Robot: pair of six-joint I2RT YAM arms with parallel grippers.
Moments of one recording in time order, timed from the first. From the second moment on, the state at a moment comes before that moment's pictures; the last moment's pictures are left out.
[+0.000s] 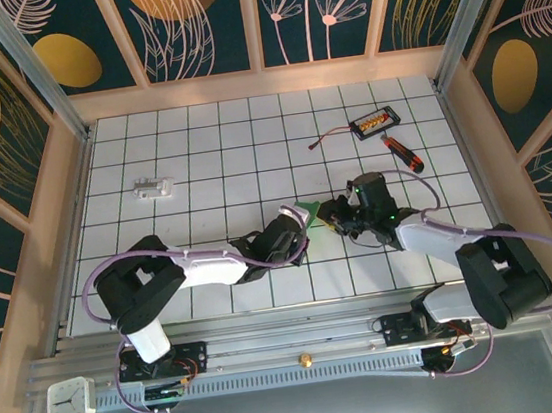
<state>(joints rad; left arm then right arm) -1.03 1.75 0.81 0.19 -0.16 -0.40 0.43 1.29 0.52 0.08 -0.44 1.07</state>
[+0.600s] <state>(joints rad) -1.02 1.74 0.73 0.38 -0.03 -0.69 0.38 1.27 0.57 -0.07 -0.37 0.76</state>
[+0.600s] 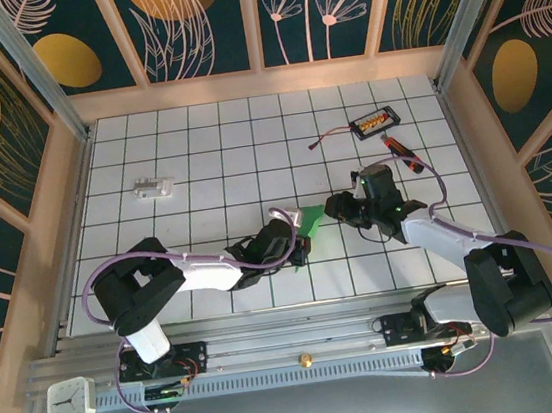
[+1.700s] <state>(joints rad) -1.01 1.78 0.72 0.45 0.04 -0.79 0.26 1.52 0.63 0.00 -0.51 0.77</state>
